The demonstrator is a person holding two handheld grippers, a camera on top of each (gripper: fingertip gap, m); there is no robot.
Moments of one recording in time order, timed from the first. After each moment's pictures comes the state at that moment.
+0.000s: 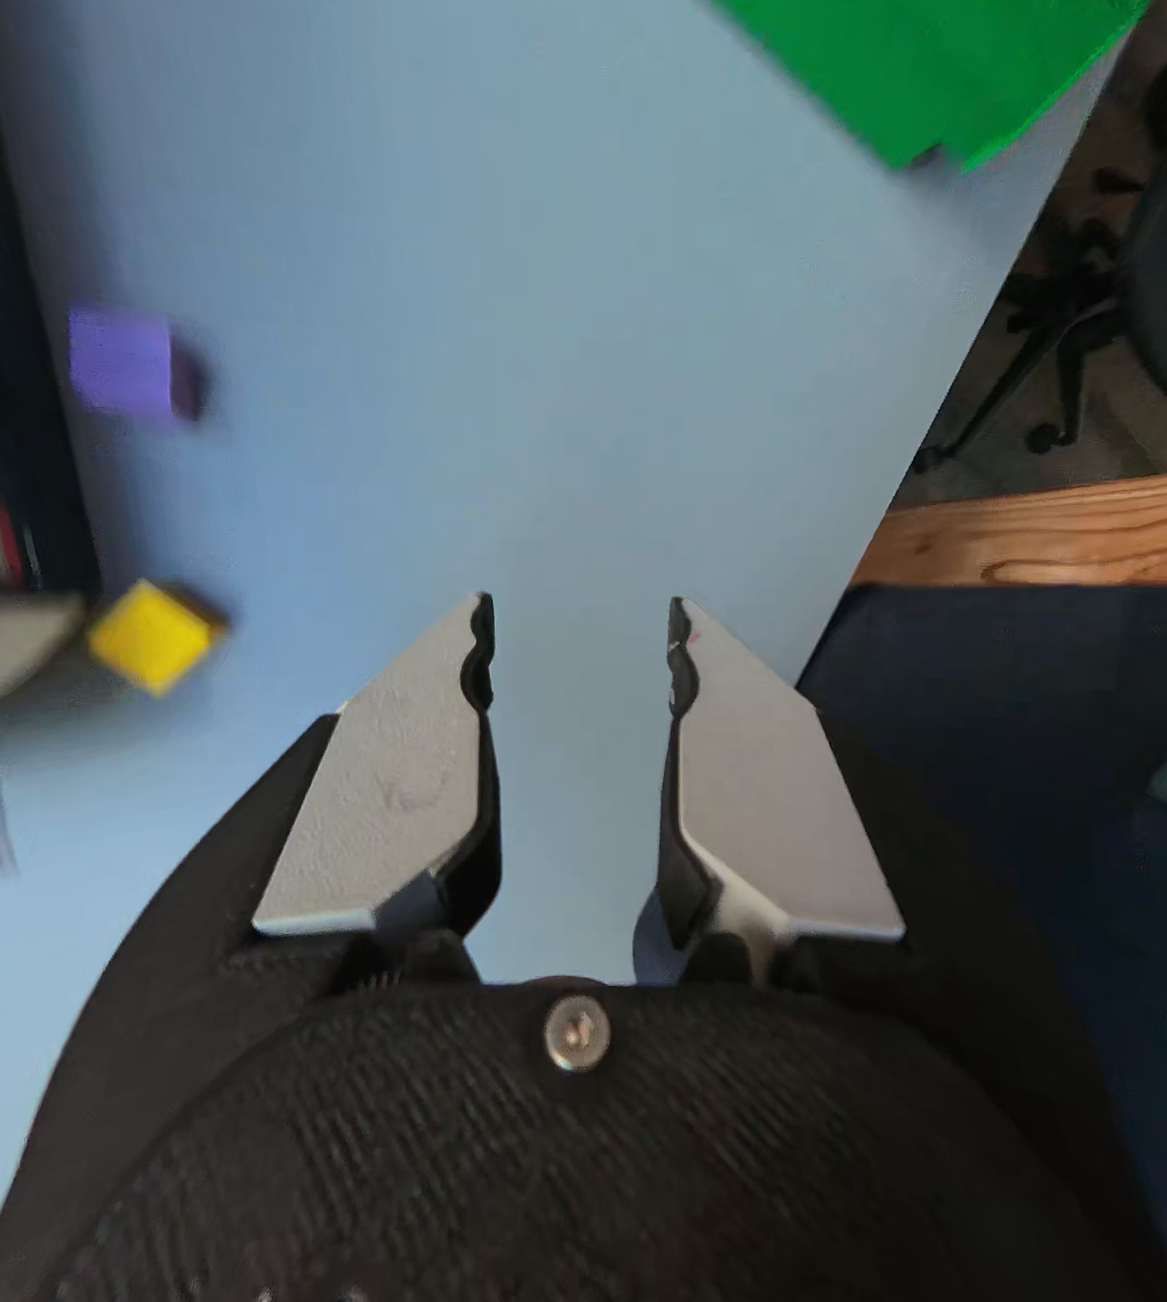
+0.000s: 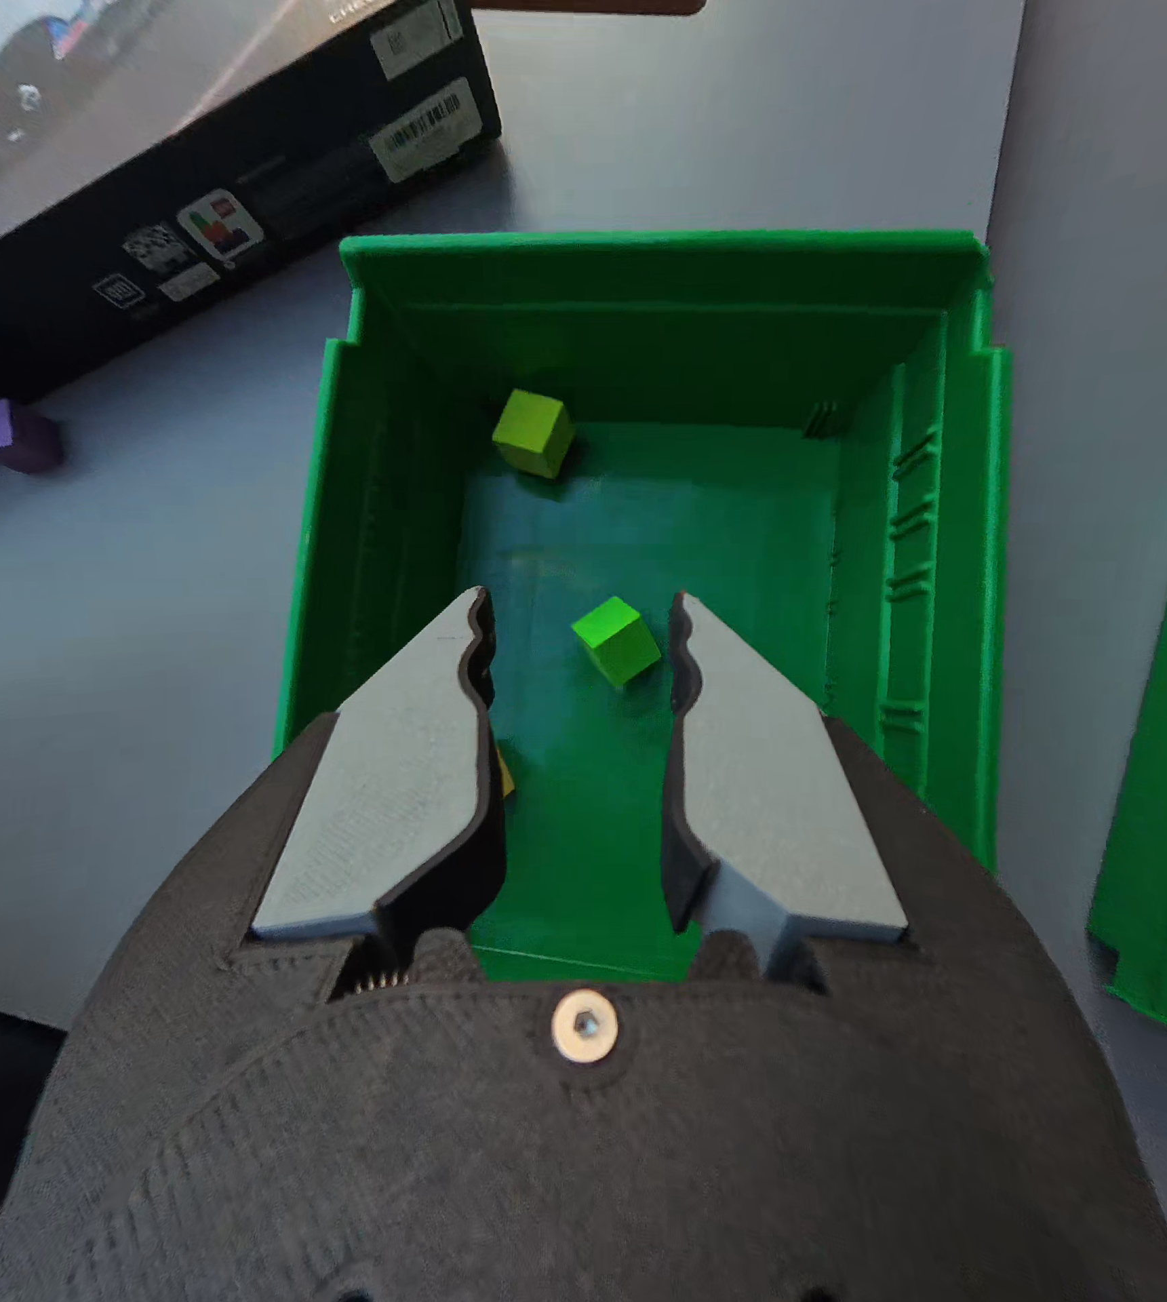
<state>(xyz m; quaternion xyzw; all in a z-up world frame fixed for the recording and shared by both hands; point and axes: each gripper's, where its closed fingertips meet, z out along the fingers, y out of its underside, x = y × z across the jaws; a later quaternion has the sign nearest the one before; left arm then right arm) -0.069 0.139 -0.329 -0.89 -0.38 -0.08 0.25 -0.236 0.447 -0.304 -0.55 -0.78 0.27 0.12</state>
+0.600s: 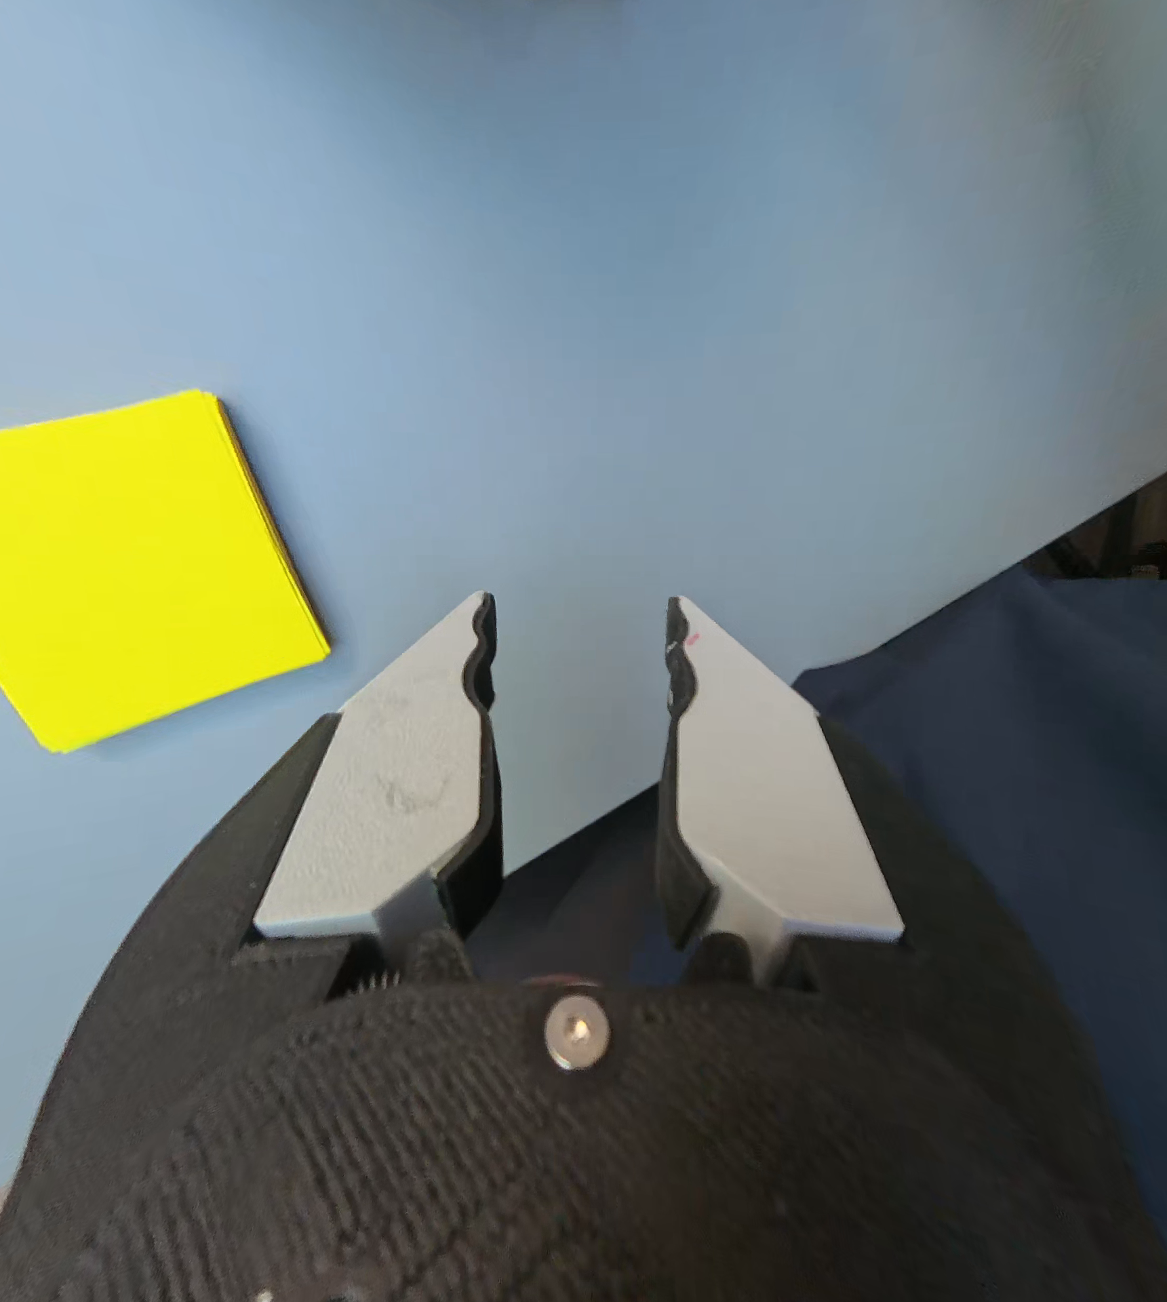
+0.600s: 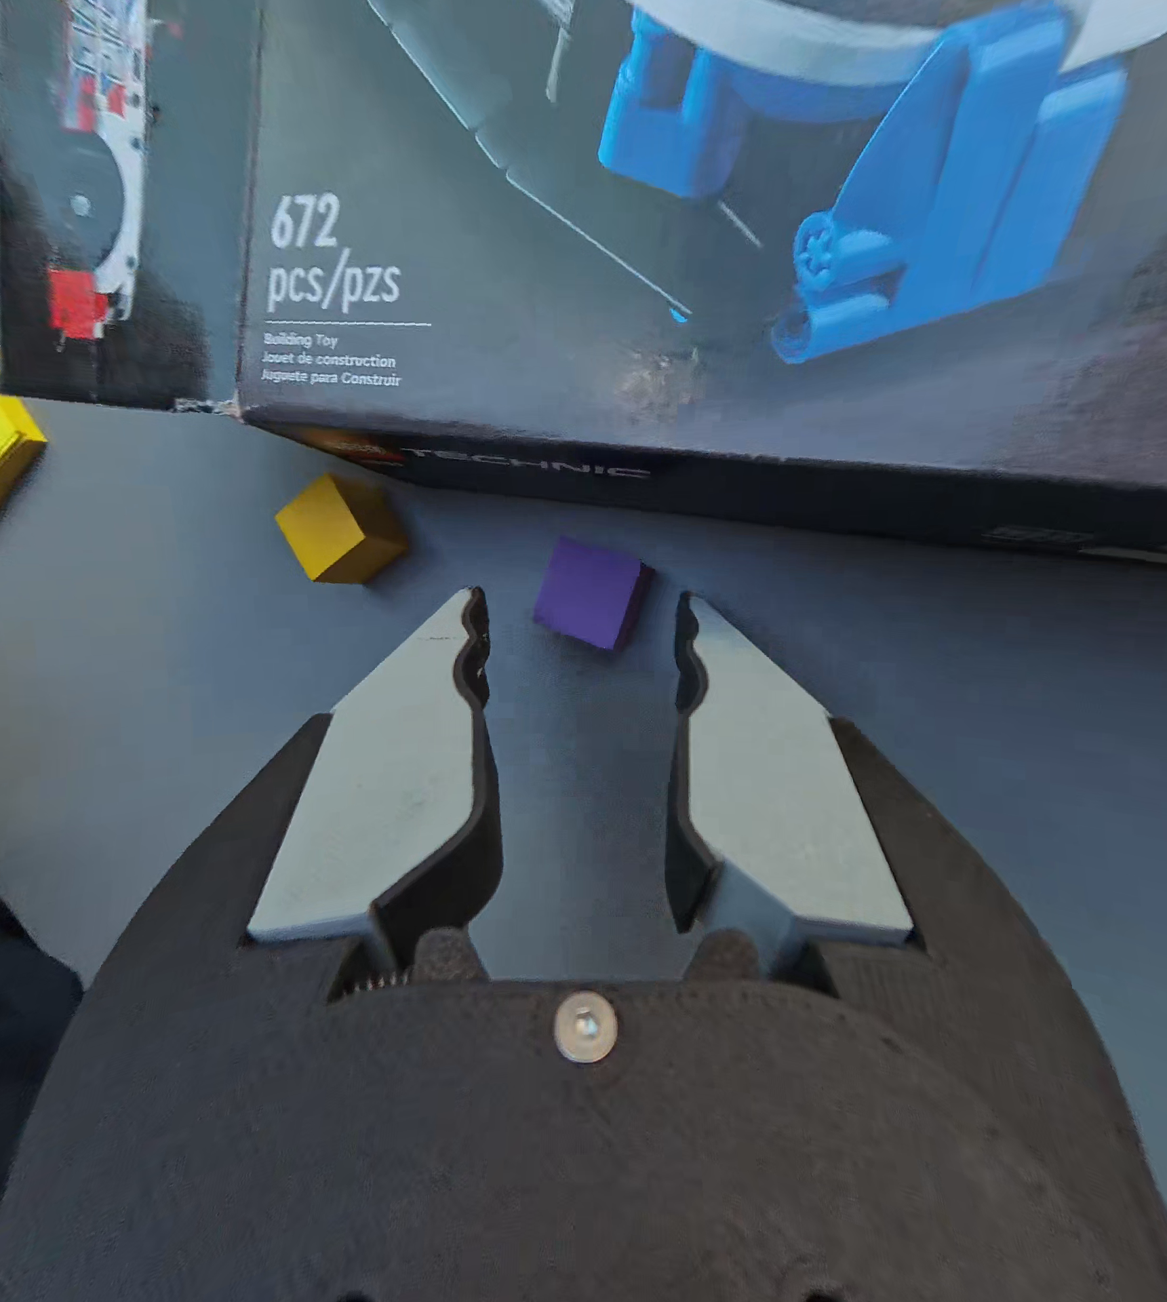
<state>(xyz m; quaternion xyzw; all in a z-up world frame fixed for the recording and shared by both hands) 0.016 -0.004 -0.374 -0.74 -0.63 -0.04 0.22 -0.206 0.106 -0.406 -0.33 -0.90 0.27 -0.06</state>
